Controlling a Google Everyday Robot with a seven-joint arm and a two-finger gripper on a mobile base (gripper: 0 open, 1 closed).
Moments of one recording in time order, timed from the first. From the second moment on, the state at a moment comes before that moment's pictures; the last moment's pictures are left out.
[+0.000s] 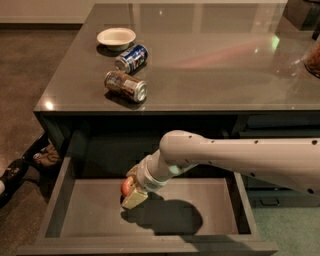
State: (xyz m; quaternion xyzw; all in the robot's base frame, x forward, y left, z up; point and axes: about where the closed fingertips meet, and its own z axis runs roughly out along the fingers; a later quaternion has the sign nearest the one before) arm 0.464 0.090 0.608 -0.65 0.69 0.24 0.23
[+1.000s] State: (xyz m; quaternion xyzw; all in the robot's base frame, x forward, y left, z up) arm 0.463 0.096 0.617 -0.65 0.68 0.26 0.23
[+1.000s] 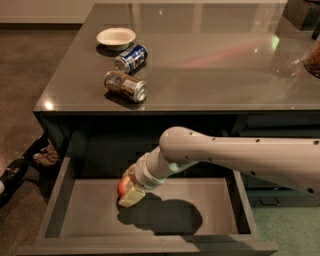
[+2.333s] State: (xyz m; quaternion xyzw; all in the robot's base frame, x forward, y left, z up) arm 0.493 0.087 0.798 -0.68 0.58 0.27 0.36
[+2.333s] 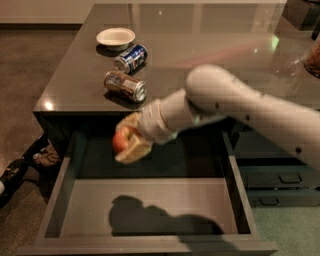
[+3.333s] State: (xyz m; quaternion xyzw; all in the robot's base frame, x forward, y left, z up) arm 0.549 0.047 0.945 -0.68 0.56 0.22 0.41
